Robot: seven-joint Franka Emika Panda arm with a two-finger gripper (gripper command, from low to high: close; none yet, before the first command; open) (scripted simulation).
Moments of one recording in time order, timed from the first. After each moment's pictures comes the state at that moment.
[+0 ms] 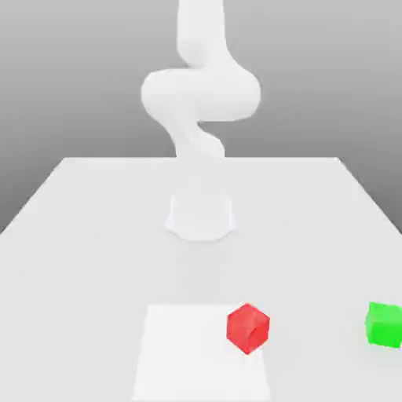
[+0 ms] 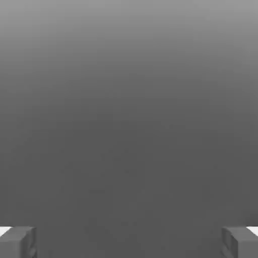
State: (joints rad) arm 0.02 -0.71 0.00 -2.35 -0.01 2.35 0.76
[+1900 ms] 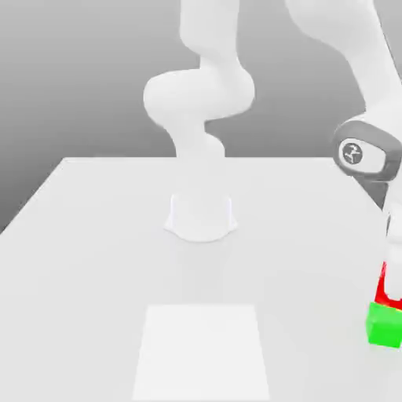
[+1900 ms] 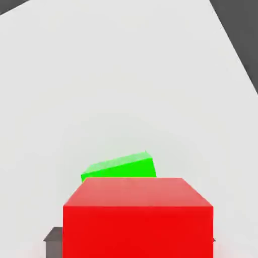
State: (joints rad) arm 0.53 0.29 0.17 -2.45 -0.12 2.73 0.50
